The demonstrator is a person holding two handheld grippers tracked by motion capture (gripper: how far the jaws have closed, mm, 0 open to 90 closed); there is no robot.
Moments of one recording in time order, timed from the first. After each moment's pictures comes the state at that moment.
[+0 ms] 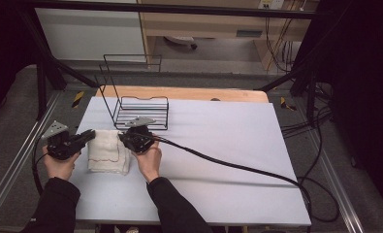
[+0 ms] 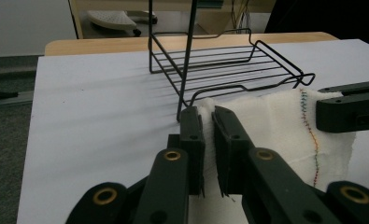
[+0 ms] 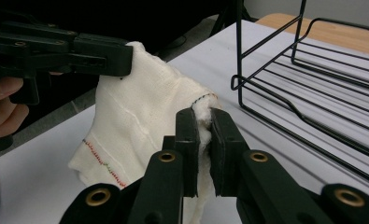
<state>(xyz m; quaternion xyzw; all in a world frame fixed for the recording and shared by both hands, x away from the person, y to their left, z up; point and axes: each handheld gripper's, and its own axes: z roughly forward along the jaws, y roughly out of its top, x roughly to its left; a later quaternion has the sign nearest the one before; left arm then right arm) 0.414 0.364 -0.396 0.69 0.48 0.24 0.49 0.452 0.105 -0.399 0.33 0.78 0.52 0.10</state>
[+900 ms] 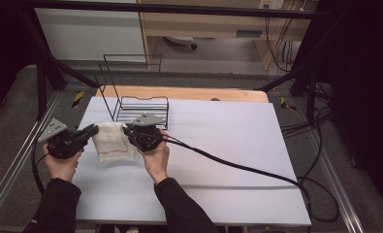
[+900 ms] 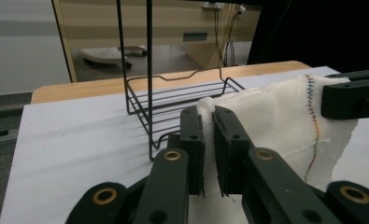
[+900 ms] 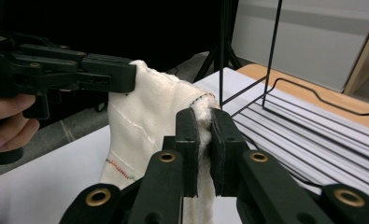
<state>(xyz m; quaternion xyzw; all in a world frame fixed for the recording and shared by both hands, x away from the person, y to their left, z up) 0.398 0.343 -0.369 0.67 0.44 0.26 0.54 0.430 0.078 -0.358 0.30 0.76 0.56 0.16</state>
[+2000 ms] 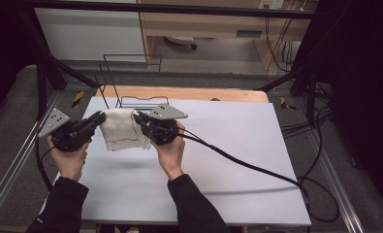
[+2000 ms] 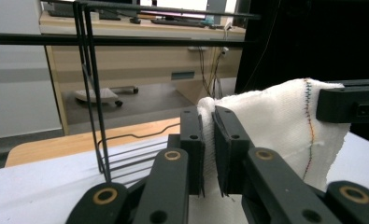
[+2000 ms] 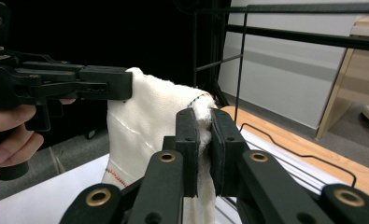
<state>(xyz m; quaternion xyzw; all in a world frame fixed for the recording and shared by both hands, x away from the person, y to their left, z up) 0.389 0.304 -0.321 0.64 0.40 0.29 0.58 0.416 0.032 -0.309 0.27 0.72 0.60 0.20</state>
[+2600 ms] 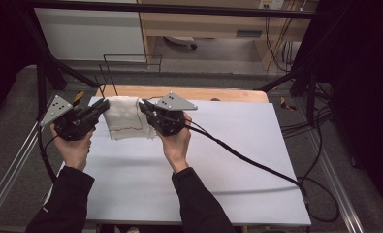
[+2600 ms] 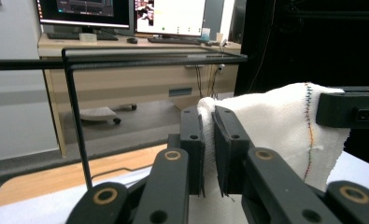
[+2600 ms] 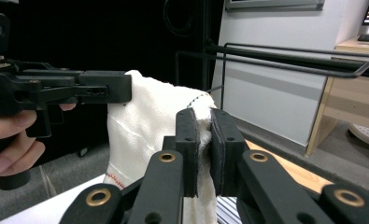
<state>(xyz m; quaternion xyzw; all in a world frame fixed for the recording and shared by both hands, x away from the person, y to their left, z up) 0.402 0.288 -0.289 0.63 0.38 0.31 0.60 0.424 0.015 -0.283 0.27 0.70 0.62 0.22</state>
